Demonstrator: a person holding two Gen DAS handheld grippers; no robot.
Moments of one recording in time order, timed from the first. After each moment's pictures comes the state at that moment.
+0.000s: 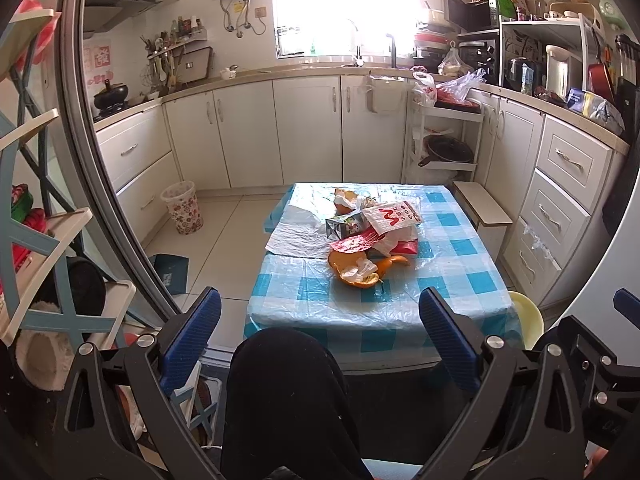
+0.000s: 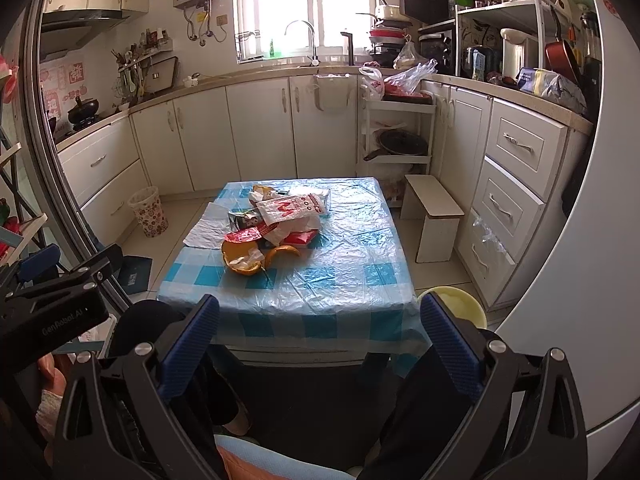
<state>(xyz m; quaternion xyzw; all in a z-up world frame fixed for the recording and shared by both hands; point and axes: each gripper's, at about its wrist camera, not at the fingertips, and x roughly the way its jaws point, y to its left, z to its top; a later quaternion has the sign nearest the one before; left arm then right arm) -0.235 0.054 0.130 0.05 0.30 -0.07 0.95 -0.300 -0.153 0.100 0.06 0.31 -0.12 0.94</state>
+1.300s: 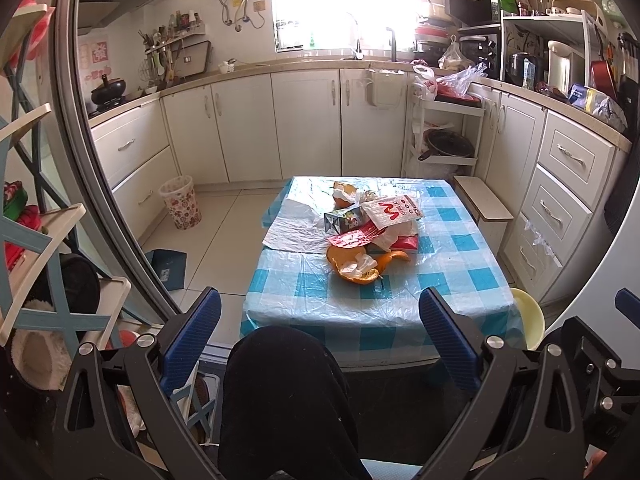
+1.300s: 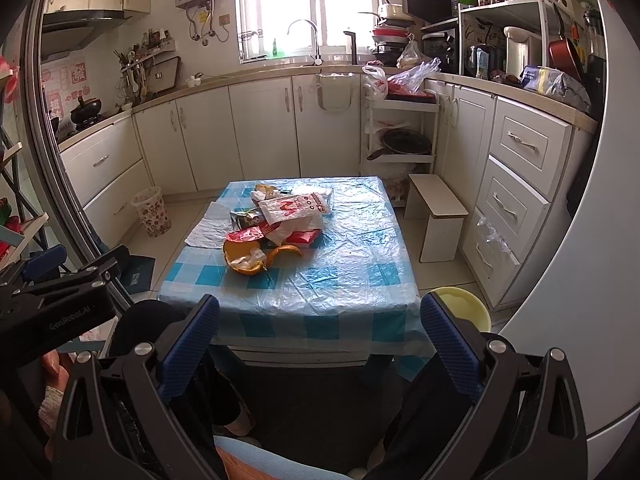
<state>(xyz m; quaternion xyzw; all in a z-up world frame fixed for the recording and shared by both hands) -0.224 0.049 0.118 0.06 0.31 -0.07 0.95 -0.300 -0.154 0.104 0.06 0.31 -0.11 0.94</state>
